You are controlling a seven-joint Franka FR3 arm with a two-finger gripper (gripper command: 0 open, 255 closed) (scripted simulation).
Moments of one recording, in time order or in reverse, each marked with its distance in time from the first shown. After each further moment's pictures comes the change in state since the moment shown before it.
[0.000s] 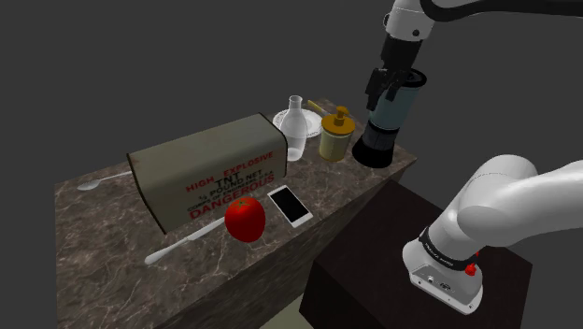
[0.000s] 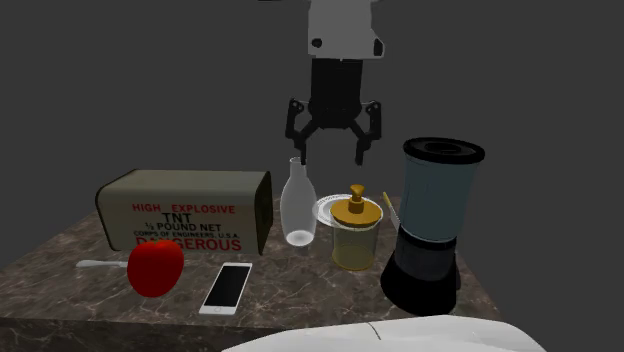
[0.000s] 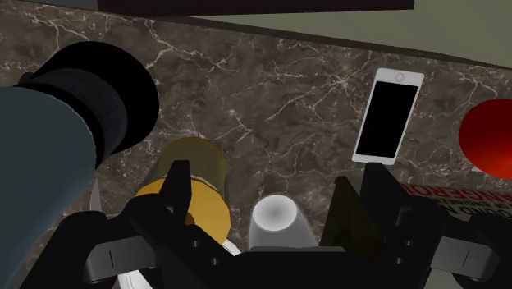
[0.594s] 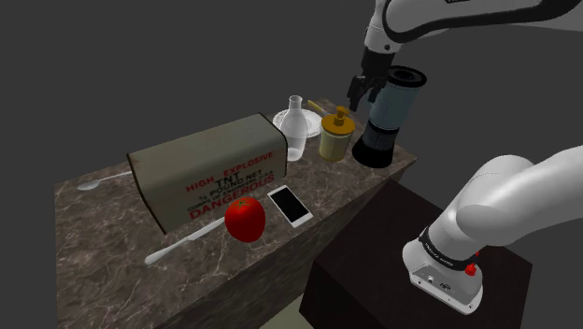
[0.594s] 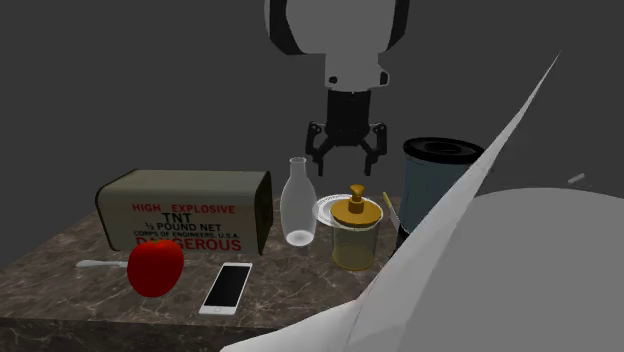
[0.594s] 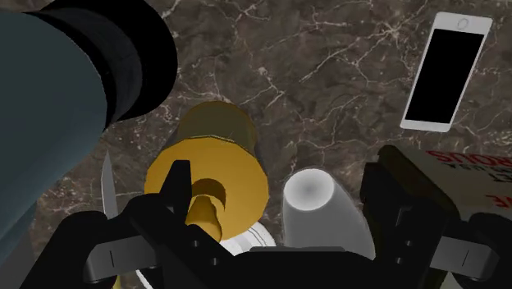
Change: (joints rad) arm -0.024 0.204 -0.052 0.014 -0.036 0.215 -0.040
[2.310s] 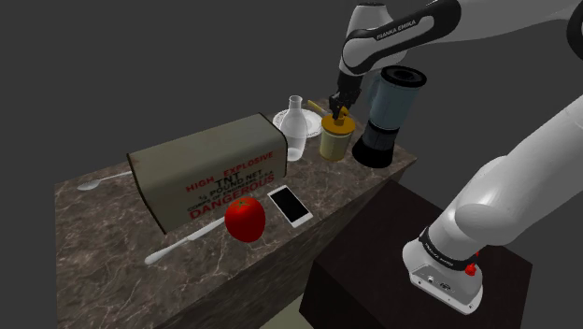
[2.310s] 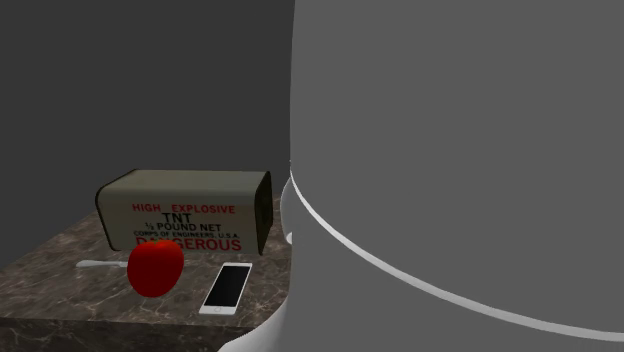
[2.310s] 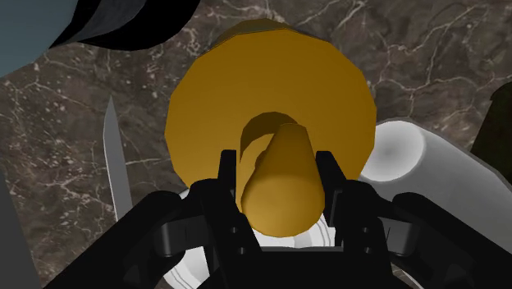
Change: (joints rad) arm -0.022 0.395 -0.073 0.090 0.007 0.346 -0.065
